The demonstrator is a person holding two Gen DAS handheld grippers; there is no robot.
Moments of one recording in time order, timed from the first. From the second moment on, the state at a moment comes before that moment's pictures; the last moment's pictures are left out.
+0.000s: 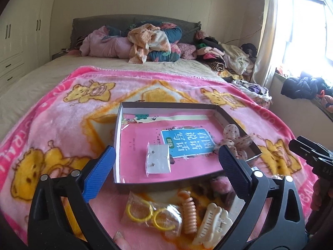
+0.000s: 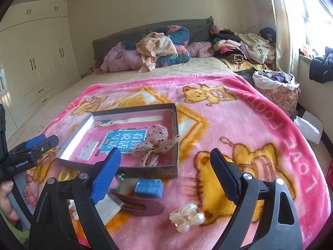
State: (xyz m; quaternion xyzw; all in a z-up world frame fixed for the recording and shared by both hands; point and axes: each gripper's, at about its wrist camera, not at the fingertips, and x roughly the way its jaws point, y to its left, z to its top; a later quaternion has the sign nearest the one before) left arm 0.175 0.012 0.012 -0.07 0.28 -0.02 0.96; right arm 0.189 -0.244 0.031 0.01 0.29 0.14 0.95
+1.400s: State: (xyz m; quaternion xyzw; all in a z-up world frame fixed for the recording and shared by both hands) left arm 0.116 -0.018 -0.031 0.00 0.32 -0.11 0.94; right arm 0.132 -0.245 0.000 -0.02 0.31 0.13 0.94
